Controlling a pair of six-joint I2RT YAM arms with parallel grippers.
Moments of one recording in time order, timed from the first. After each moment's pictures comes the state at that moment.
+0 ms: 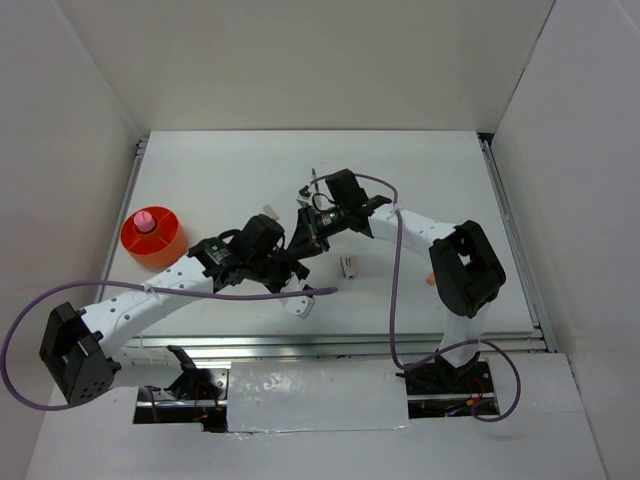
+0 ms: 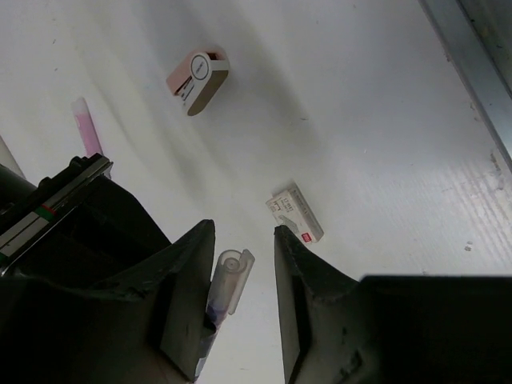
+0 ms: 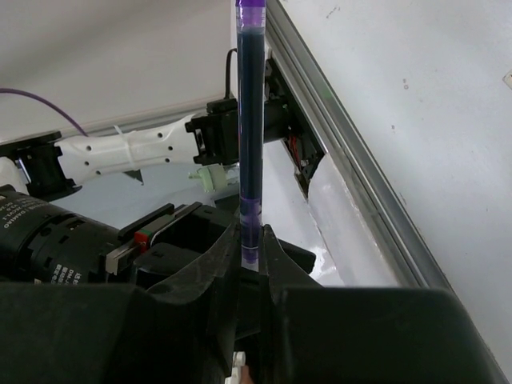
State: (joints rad) left arm -0.77 1.25 1.01 -0.68 0.38 1.40; right arm 0.60 1.83 1.28 -0.21 -1.05 0.83
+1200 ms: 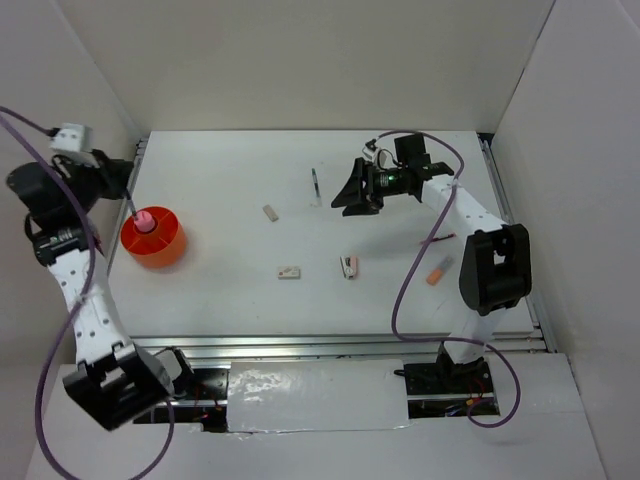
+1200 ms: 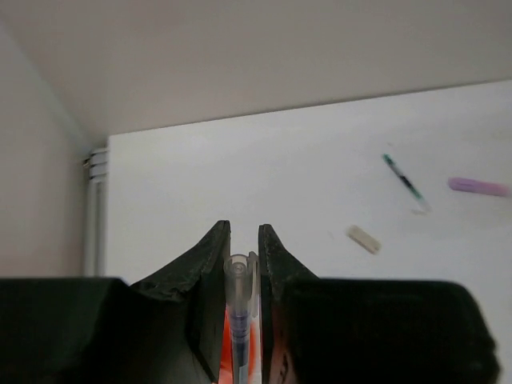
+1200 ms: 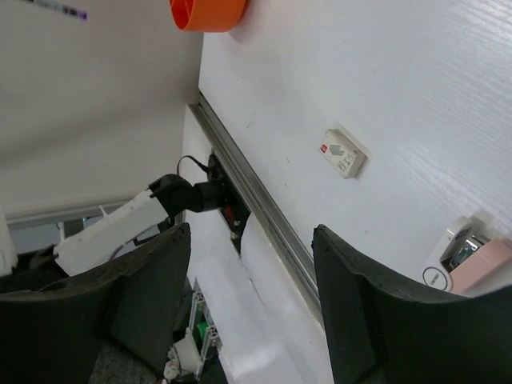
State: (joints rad) left arm 0.47 1.07 1.14 -0.17 0.71 0.06; right arm 0.23 1.76 1.43 -0.49 -0.98 0.50
